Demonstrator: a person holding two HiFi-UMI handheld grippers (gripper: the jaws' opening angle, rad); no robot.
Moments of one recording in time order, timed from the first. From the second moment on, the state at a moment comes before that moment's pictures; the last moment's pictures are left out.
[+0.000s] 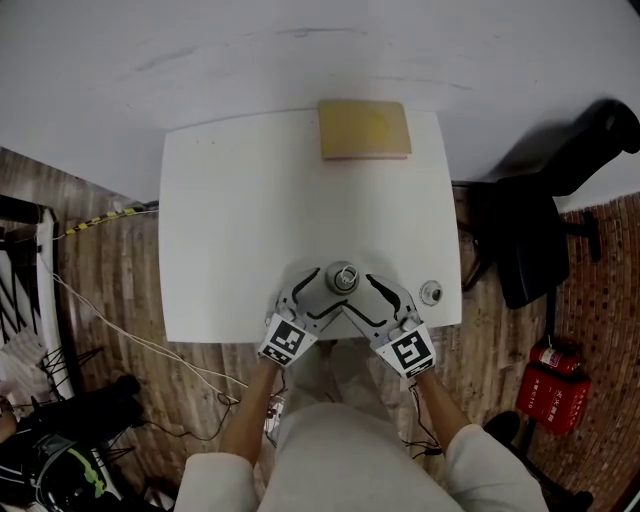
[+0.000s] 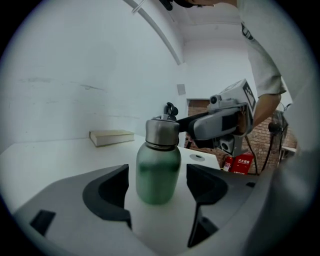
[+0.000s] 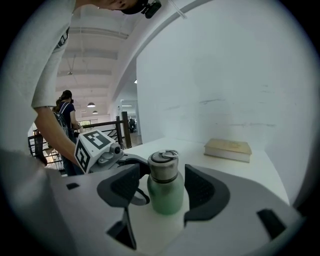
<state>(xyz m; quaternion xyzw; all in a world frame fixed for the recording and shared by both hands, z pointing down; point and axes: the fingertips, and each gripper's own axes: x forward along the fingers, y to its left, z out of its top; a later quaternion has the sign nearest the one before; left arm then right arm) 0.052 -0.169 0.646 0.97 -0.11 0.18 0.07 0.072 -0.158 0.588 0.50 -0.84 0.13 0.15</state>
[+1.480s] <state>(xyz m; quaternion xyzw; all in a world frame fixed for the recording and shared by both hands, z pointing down) 0.072 -0.175 0.647 0.98 -0.10 0.16 0.07 0.061 -0.187 0.593 0.59 -0.78 0.10 0.16</state>
